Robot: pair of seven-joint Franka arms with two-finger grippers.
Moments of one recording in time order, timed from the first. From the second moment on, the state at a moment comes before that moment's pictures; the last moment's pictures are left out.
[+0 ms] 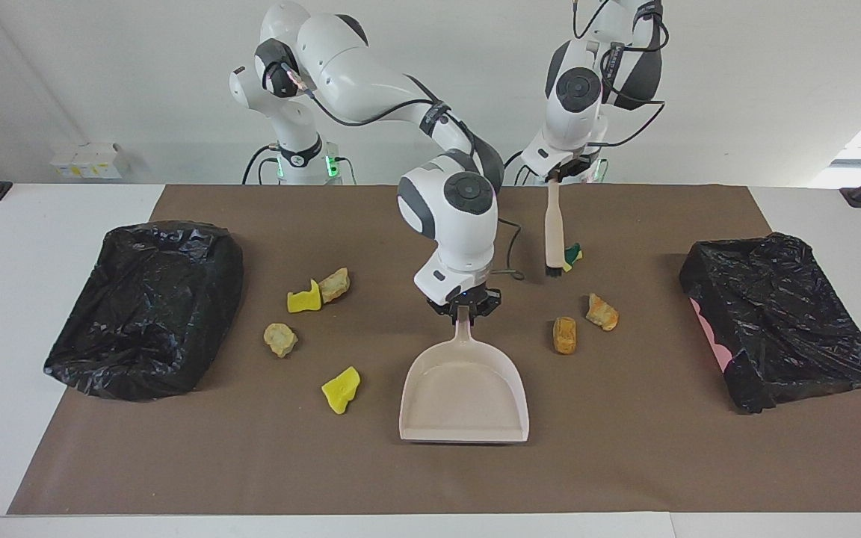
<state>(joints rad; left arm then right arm) -0.06 -0.41 -0.45 -2.41 -0.16 1.61 -0.54 0.53 0.64 0.06 -1.22 -0.02 1.92 0.52</state>
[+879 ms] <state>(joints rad) -0.04 -0.44 -0.40 -2.47 -0.34 1.67 -1.13 0.44 0.48 0.05 -1.46 -0.03 1.77 -0.45</state>
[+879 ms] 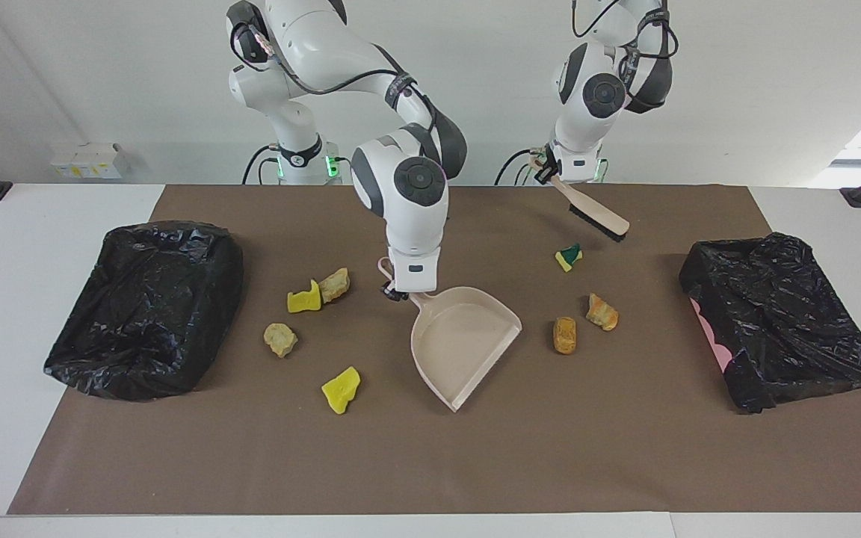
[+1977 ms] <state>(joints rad) -0.05 -0.23 -0.41 -2.45 -0.52 2.10 -1.49 0.40 0.27 0.06 -1.91 -0.17 2.11 -1.00</state>
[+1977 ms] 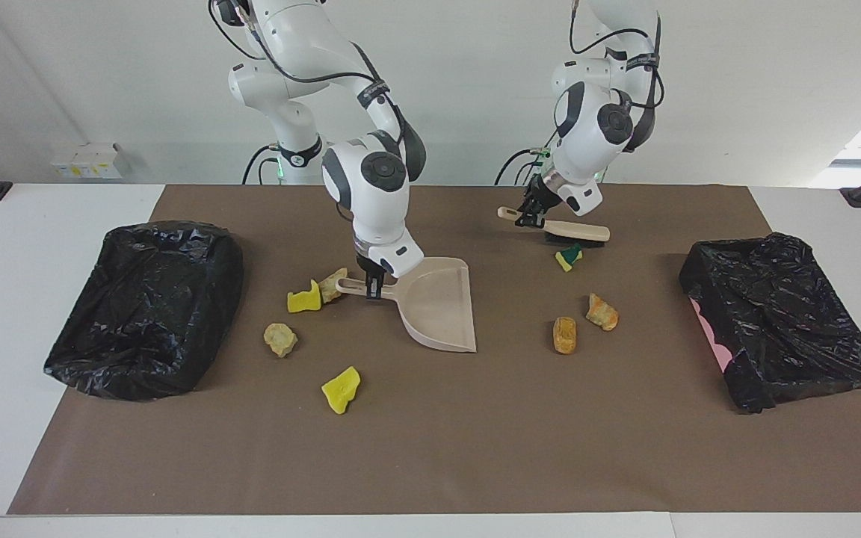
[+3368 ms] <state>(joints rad) 0.01 -0.07 -0.31 -2.13 -0.14 1.82 -0.66 0.45 0.27 0.06 -1.92 -0.22 2.10 -0.97</state>
